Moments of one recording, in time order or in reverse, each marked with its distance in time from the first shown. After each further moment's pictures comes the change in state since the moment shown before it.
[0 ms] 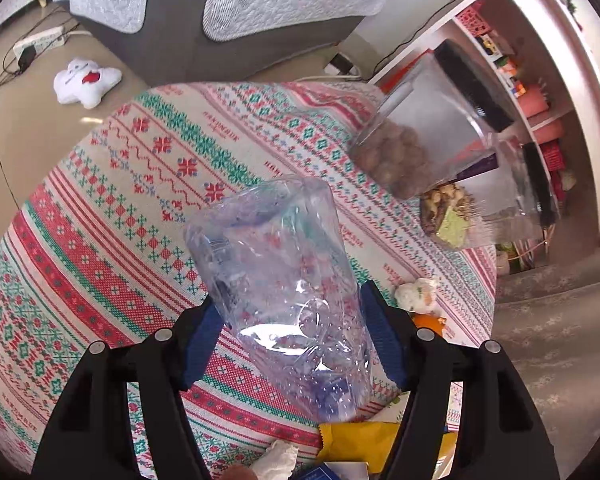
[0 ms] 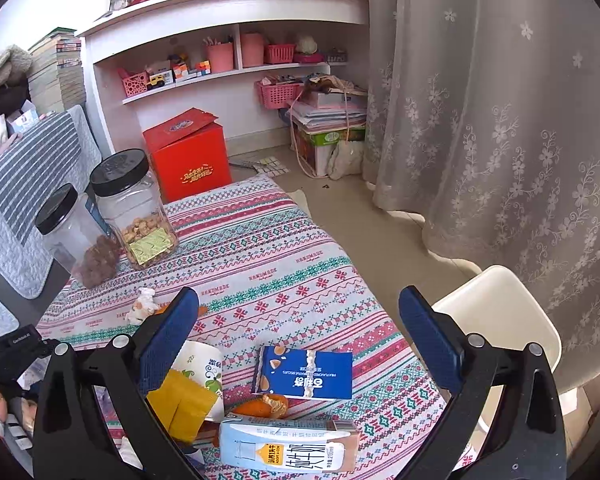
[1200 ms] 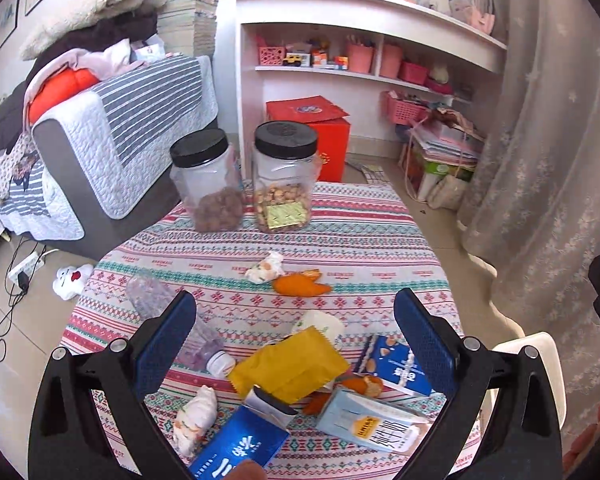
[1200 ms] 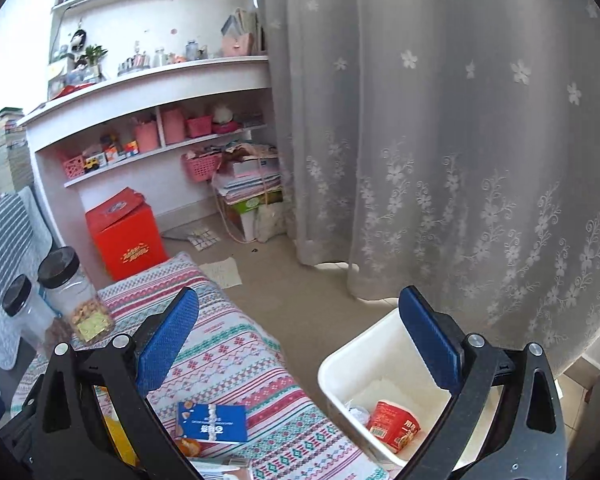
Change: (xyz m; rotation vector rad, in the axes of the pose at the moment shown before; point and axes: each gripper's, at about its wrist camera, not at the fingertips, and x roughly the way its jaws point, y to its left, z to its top) left arm -0.099 -0.170 -0.154 0.641 -0.338 0.079; right arm -0.060 -0.084 0.016 0.131 -0.242 -0.192
